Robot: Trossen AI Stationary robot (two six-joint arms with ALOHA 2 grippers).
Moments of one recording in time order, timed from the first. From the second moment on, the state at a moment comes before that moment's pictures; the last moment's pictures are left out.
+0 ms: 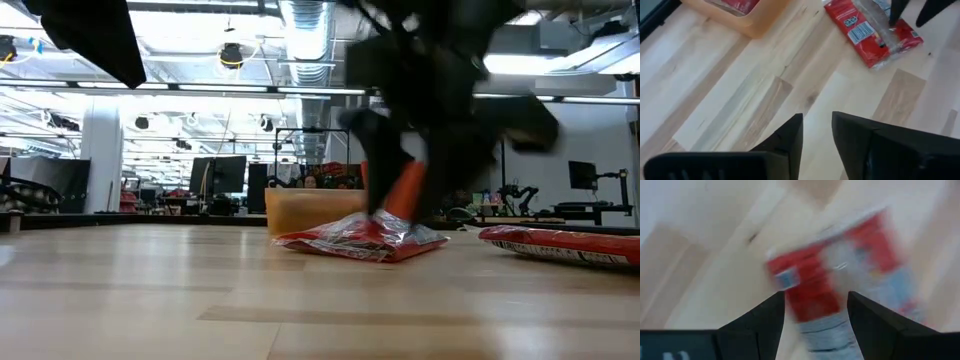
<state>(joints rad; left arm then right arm) -0.67 1.38 1.04 -0.92 -0.75 -1.08 0.30 1.93 1.28 -0.55 0.12 -0.33</state>
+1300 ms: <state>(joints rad) -0.68 1.38 1.04 -0.98 -0.75 -1.12 0.19 1.76 1.54 -0.88 -0.07 -0.07</state>
